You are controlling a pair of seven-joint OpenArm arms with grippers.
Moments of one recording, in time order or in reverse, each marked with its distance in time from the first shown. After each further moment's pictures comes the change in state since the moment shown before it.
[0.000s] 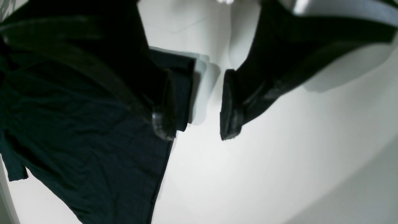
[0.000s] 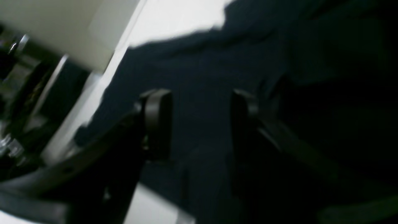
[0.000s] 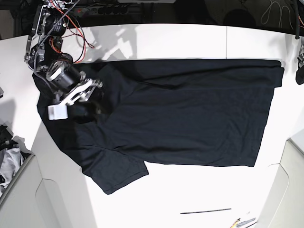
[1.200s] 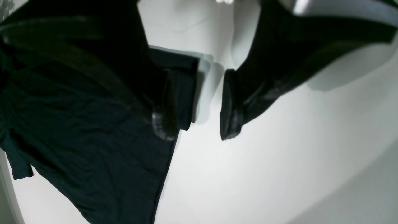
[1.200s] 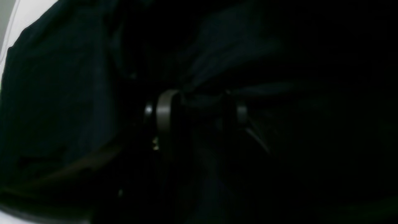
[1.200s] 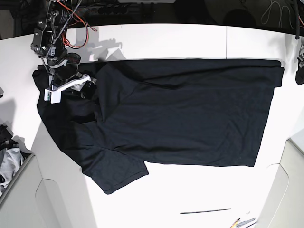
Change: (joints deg) left arm 0.0 0.0 0.0 0.0 -1.3 0.0 0.6; right arm -2.8 -0.2 -0.1 -8.6 -17.9 -15.5 15.7
